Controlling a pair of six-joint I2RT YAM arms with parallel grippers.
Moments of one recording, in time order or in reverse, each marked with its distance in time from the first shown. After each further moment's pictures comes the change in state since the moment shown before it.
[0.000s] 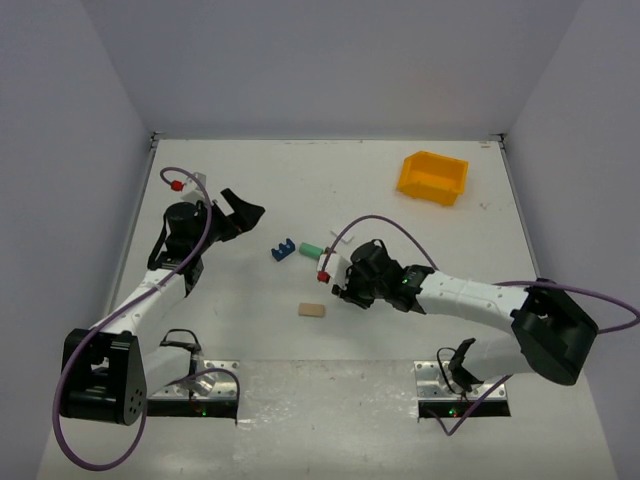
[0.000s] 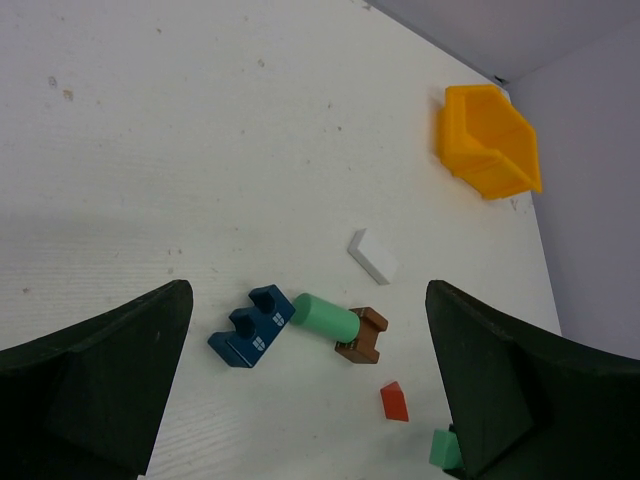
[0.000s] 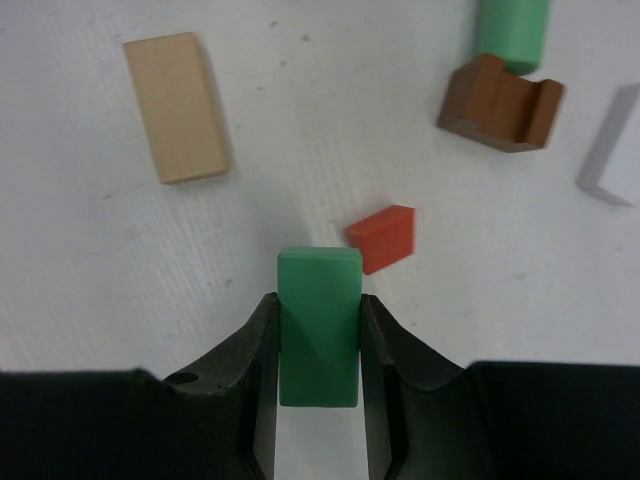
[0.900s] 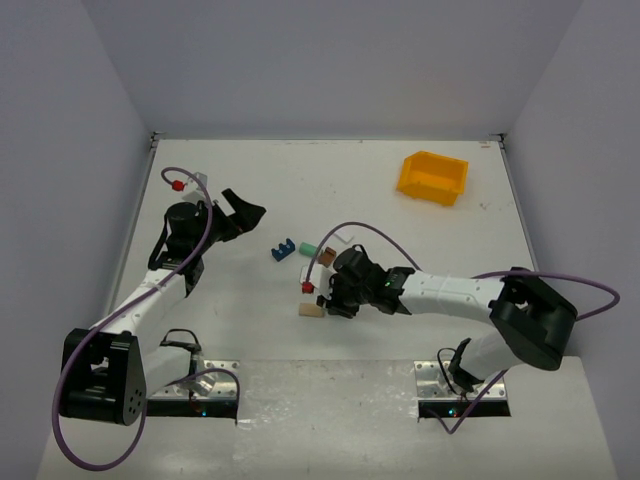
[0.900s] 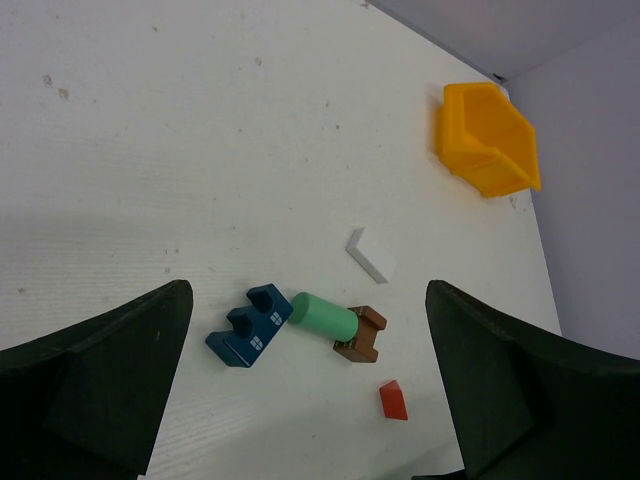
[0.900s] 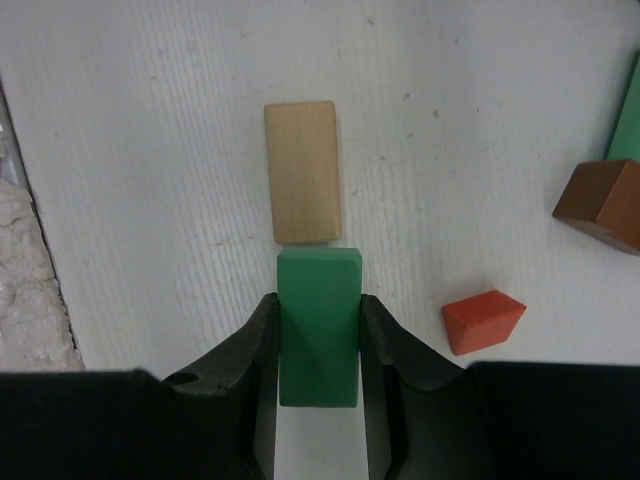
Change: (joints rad) left arm -0.007 0.000 0.000 0.001 -0.003 0.000; right arm 0.103 0.120 0.048 0.034 -0.102 0.024
